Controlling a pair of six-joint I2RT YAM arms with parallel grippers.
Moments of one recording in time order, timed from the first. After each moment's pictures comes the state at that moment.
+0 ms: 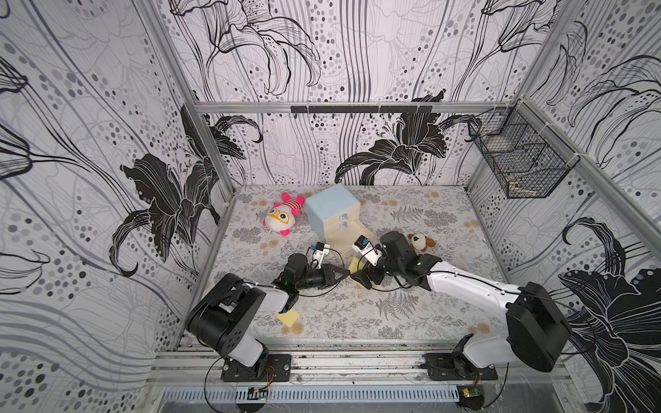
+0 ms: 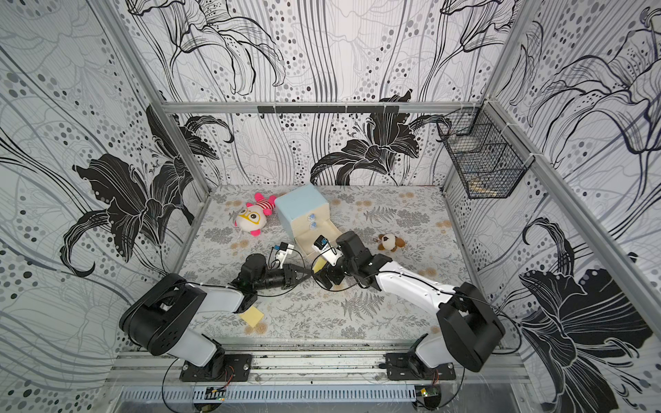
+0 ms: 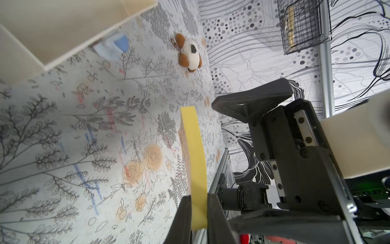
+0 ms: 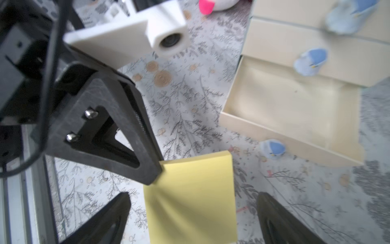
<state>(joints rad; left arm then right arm) -0.48 1.56 0.40 0.89 0.68 -1.07 0.70 1.40 0.87 -0.16 -0.24 -0.14</state>
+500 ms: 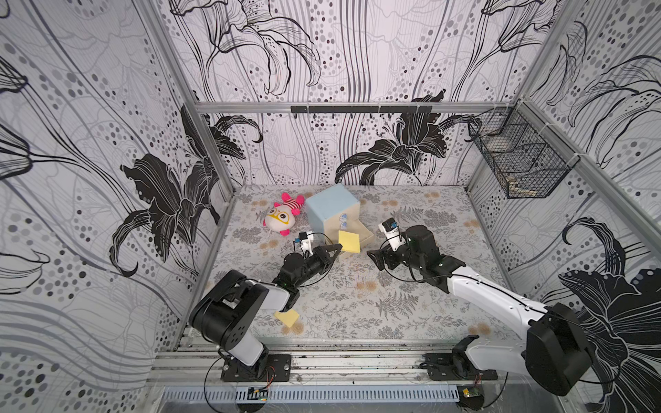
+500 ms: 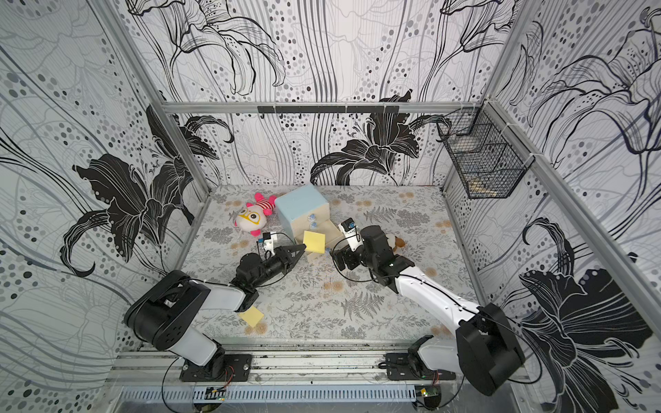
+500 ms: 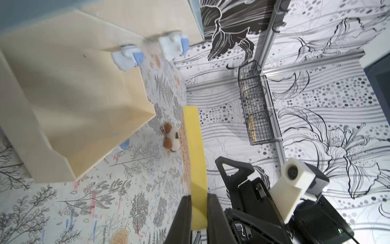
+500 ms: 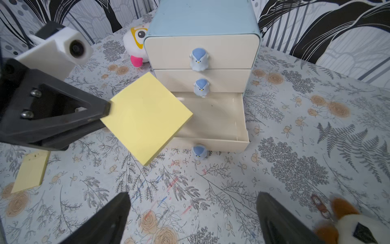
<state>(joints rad) -0.48 1.62 0.40 1.18 0.27 -1.42 0.57 1.28 0.79 -0.05 -0.14 -0.02</state>
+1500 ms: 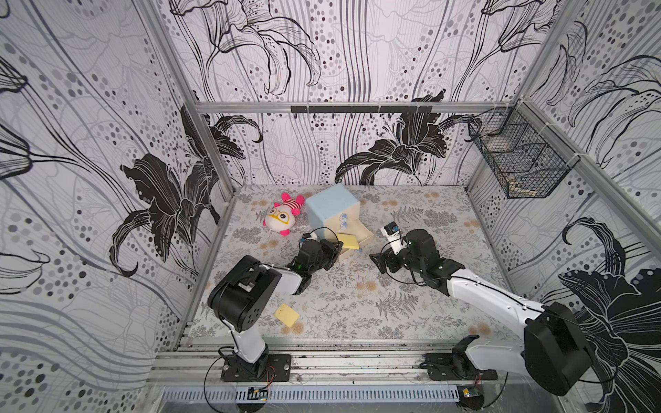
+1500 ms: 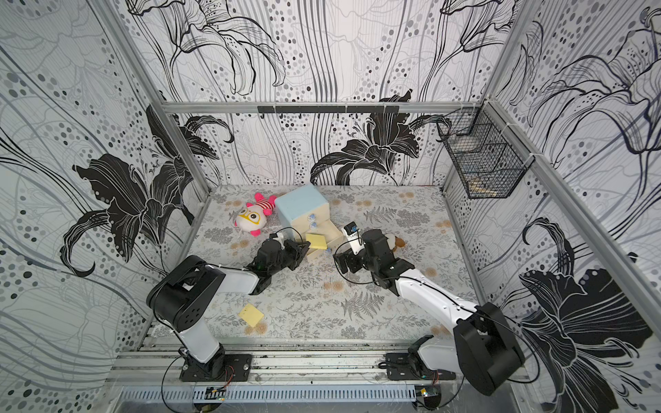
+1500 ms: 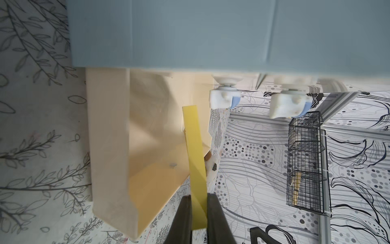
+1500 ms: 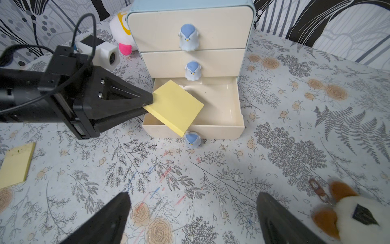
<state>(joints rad) -0.50 1.76 0.64 0.76 0.13 -1.51 0.56 1.28 0.74 -0.03 -0.12 -0.01</state>
